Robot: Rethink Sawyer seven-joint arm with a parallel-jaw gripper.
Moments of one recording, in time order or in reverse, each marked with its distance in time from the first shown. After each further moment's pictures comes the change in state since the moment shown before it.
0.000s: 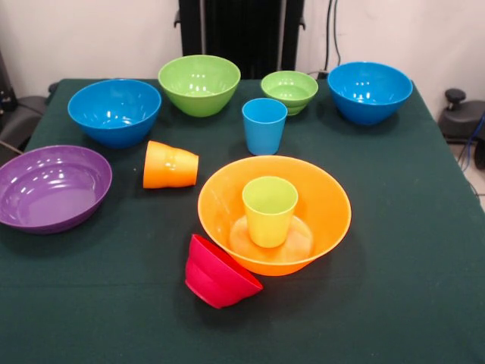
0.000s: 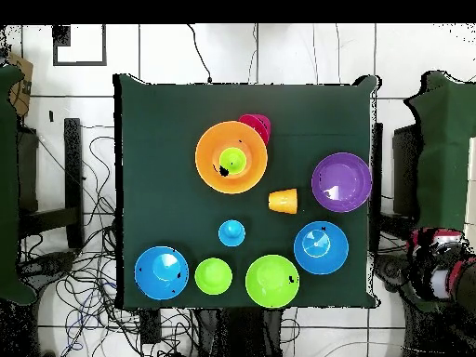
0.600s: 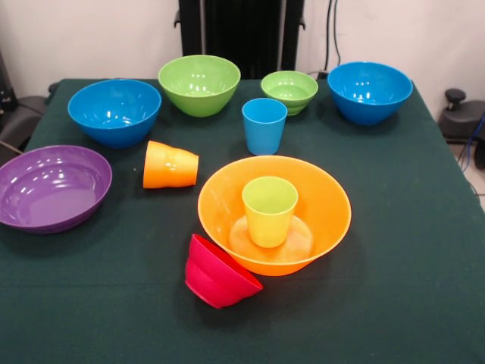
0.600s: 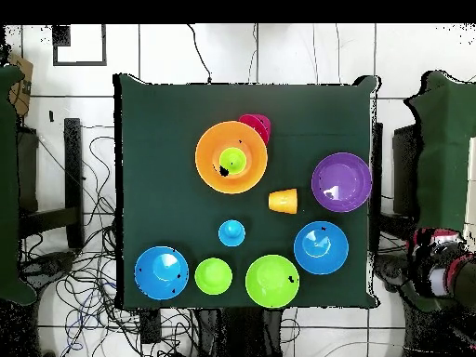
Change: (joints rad) arm -0.067 0.027 0.068 0.020 -0.045 -0.047 -0.011
